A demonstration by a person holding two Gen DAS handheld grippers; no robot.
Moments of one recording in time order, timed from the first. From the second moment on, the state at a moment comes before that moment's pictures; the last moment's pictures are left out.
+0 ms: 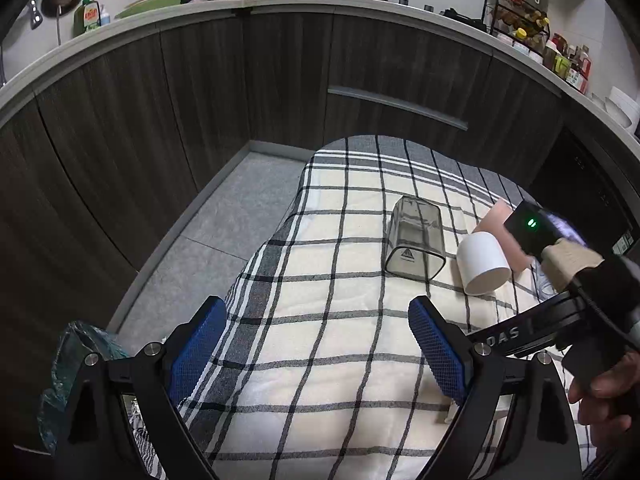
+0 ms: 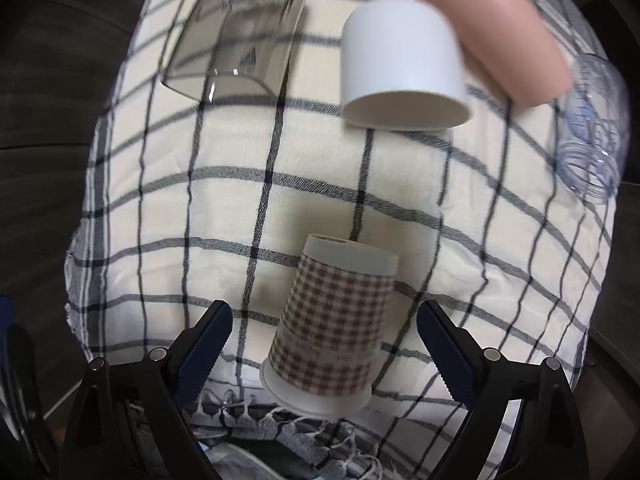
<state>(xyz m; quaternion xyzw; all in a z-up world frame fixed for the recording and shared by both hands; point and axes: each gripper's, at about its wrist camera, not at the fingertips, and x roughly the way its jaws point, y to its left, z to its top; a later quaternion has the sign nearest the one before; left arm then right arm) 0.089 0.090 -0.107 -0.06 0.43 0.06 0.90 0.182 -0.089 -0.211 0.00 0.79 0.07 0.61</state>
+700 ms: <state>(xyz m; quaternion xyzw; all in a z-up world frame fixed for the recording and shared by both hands) 0.091 0.088 -0.115 -0.07 0.42 0.06 0.90 0.161 -0.110 -0.191 0.04 0.73 0.05 0.68</state>
